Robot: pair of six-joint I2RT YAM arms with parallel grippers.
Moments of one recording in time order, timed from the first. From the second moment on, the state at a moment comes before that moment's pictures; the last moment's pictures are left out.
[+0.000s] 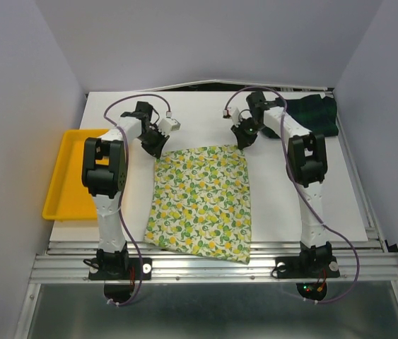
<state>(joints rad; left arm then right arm) -0.16 2.11 1.60 -0.75 0.35 0.65 0.26 2.38 2.03 -0.90 -0.42 -0.70</state>
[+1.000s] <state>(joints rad) -0.15 1.65 1.41 -0.59 0.40 0.75 0.23 1.95 1.86 -0.69 -0.38 -0.59</state>
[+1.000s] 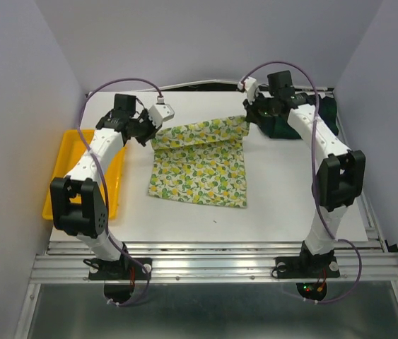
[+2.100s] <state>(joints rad) -0.22 1.26 0.90 -0.44 0.29 0.91 0.36 1.68 1.39 -0.63 -0.37 -0.44</state>
